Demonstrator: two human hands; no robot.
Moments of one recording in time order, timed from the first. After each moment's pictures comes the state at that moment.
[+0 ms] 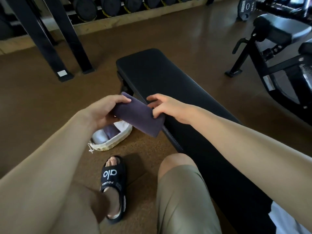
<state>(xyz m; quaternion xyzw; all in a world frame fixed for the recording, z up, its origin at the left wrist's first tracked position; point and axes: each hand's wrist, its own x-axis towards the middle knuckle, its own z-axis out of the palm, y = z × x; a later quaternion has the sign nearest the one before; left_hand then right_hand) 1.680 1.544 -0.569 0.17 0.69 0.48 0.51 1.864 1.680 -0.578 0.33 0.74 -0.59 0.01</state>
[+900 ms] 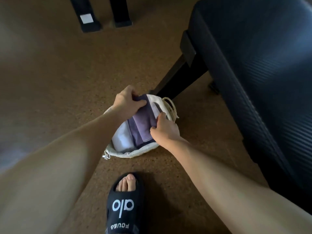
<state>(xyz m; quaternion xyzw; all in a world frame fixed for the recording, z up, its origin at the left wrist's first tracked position) 1.436 1.623 -0.865 0.25 0.89 0.32 0.22 1.593 1.684 -0.869 0.40 0.84 -0.34 0.10</state>
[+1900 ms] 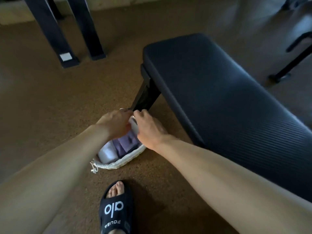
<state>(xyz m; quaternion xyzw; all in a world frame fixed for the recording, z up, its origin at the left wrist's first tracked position) 1.504 1.621 -0.755 0.56 0.81 -0.06 0.15 1.645 1.685 -0.741 0.27 0.94 -0.21 0.02</state>
